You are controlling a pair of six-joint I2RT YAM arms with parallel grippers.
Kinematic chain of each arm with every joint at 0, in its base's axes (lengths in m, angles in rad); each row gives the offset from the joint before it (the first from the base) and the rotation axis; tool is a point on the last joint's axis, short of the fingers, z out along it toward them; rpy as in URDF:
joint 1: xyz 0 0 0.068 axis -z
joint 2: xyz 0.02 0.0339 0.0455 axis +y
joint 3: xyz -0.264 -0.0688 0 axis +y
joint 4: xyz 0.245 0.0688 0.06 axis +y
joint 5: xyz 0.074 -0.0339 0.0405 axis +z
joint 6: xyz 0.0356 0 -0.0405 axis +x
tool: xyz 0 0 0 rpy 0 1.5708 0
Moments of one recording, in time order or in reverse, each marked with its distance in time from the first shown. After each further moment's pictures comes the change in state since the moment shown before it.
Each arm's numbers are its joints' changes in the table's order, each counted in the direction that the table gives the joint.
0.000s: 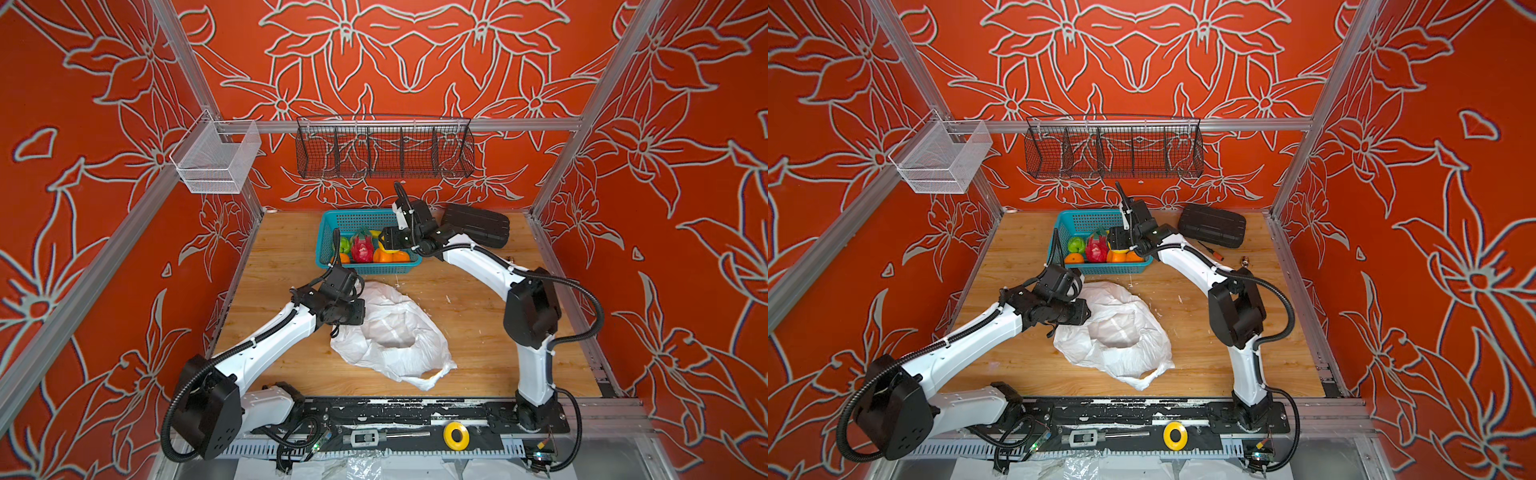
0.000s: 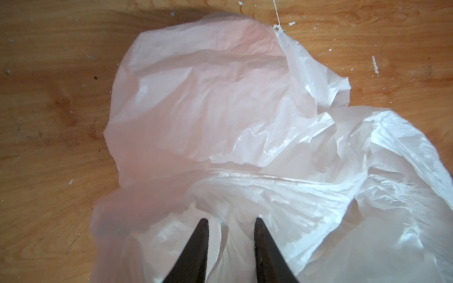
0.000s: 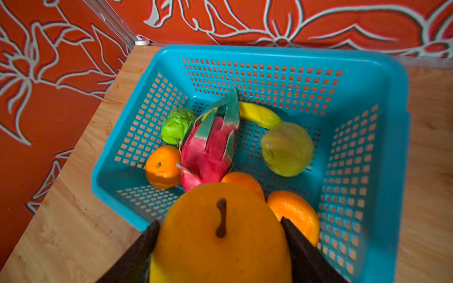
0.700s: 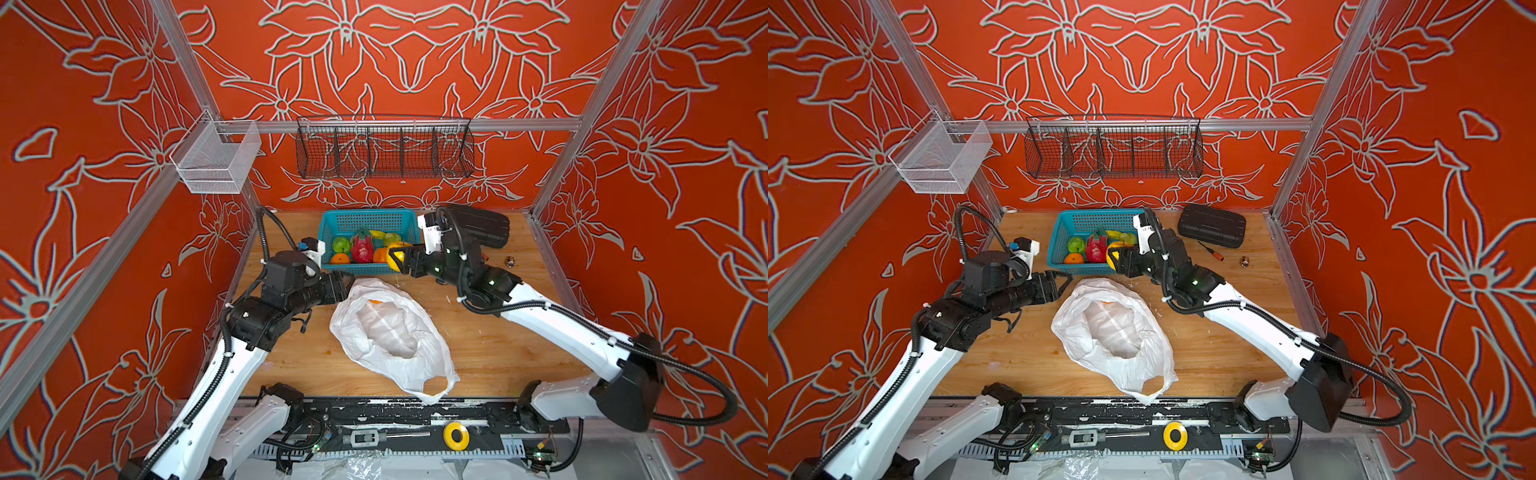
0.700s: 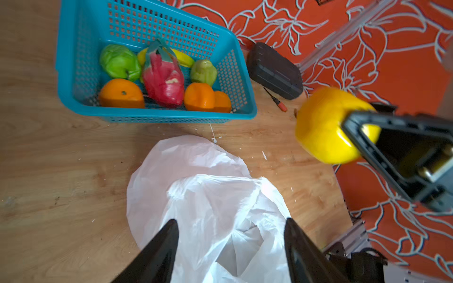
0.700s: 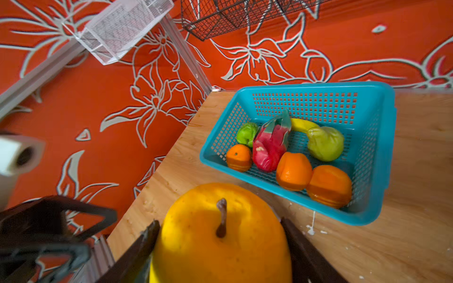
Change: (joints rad) left arm -0.115 -0.318 -0.232 0.078 -0.101 -0.031; right arm -0.127 -0.639 0.572 -0.235 -0.036 0.106
